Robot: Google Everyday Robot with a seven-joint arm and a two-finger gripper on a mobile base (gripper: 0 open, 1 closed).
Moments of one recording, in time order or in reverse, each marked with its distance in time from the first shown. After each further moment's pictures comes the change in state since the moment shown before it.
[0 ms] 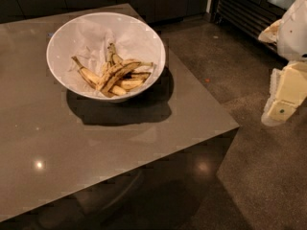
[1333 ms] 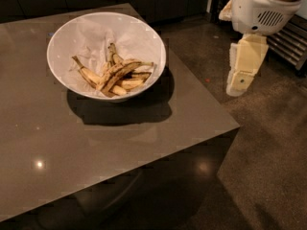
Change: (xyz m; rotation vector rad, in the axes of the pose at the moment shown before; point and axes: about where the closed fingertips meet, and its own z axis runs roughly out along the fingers) arm -0.067 -0.044 0.012 0.011 -0.011 -0.147
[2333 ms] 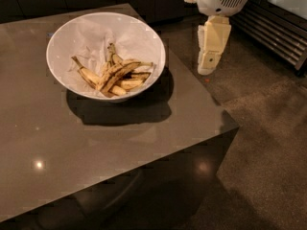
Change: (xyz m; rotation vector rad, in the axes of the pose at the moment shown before) arm -0.067 -0.046 0.011 0.045 -0.076 -0.176
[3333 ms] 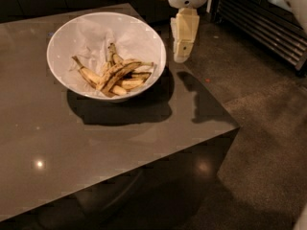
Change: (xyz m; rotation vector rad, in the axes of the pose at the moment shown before) arm -0.041 -0.044 0.034 -0.037 -0.051 -0.121
